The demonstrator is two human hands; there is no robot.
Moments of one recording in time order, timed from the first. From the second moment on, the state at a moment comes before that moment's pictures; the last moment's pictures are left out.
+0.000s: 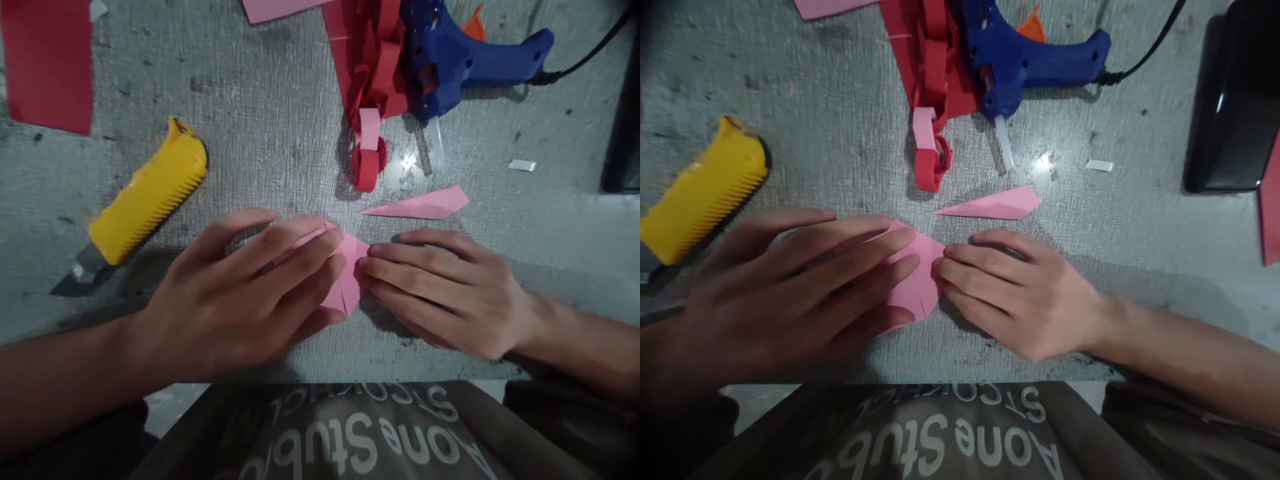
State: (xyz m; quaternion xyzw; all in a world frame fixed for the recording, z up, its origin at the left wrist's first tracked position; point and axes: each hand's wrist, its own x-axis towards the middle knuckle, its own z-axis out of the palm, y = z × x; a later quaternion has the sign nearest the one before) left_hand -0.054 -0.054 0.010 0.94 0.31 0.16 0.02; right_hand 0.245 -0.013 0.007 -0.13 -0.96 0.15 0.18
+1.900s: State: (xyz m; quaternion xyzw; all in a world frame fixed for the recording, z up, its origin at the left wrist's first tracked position) left_hand -0.053 -0.051 0.002 0.90 0.40 0.18 0.01; right_hand 0.244 -0.012 0.009 -0.09 -0.97 0.16 0.17
